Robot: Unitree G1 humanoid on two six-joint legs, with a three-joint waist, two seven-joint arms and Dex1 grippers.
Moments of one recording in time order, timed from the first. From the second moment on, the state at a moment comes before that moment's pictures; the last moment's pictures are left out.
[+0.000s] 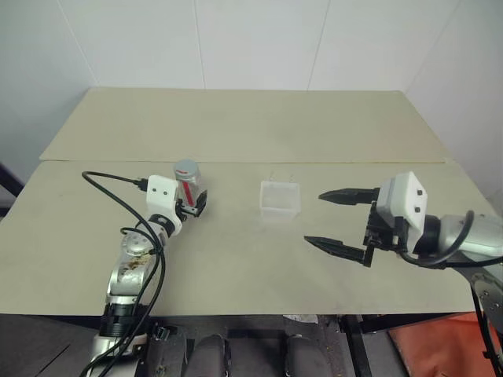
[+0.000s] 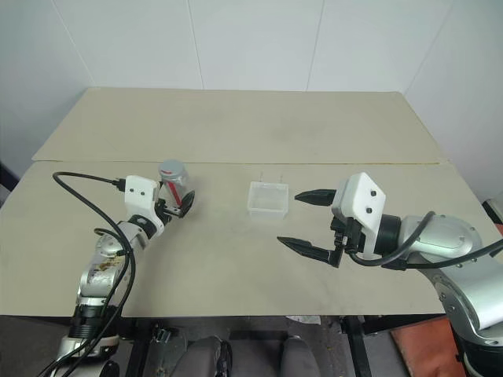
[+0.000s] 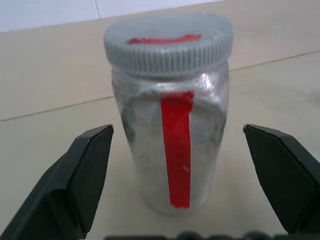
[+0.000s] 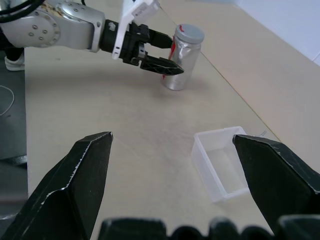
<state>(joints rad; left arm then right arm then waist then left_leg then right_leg) -0.34 0.31 0.10 -0.02 -0.15 0.34 -0.29 -0.21 -0.90 -0.18 -0.68 0.67 0.62 0.84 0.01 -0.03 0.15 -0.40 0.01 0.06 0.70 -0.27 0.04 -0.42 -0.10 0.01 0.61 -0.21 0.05</state>
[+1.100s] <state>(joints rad) -0.47 0.24 0.09 0.24 -0.12 0.19 -0.24 -0.22 -0.92 -0.18 -0.72 0.73 0.64 0.83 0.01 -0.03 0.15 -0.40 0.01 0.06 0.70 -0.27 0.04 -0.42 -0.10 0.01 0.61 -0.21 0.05</state>
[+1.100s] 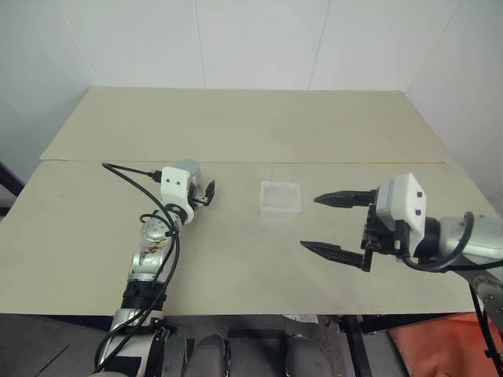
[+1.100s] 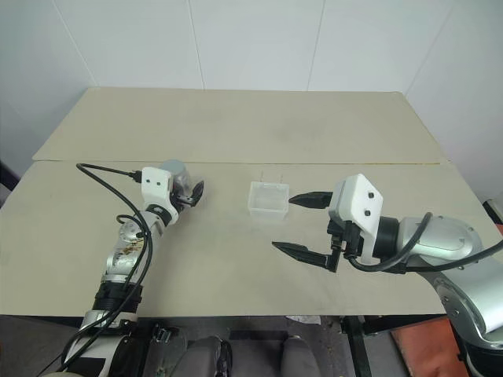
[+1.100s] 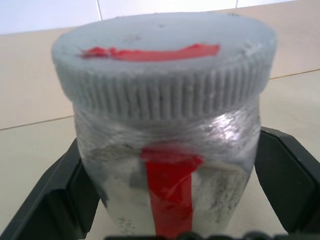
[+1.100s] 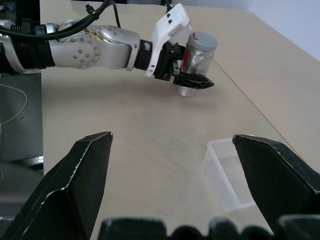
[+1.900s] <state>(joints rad) -0.43 0.25 0.05 0.20 -0.12 0.18 -0.28 -0.24 -0.92 -0.16 -0.73 0.73 0.64 0.81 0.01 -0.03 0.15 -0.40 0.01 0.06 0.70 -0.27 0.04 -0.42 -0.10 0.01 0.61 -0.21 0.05</state>
